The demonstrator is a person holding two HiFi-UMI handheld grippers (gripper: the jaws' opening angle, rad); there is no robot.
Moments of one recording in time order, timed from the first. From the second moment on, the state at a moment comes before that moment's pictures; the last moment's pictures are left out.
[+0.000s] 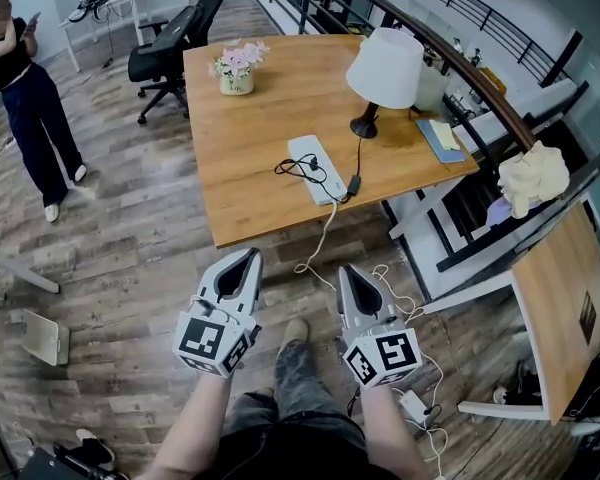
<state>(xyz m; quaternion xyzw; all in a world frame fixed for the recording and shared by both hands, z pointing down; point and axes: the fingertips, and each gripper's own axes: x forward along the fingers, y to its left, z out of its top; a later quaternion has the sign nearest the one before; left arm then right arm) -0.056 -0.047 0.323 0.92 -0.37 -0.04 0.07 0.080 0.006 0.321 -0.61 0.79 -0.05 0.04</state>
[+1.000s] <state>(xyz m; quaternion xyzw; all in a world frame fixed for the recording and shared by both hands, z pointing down) 0.042 -0.199 0.377 0.92 -0.37 0.00 0.10 0.155 -0.174 0.381 -0.58 0.81 -0.10 -0.02</state>
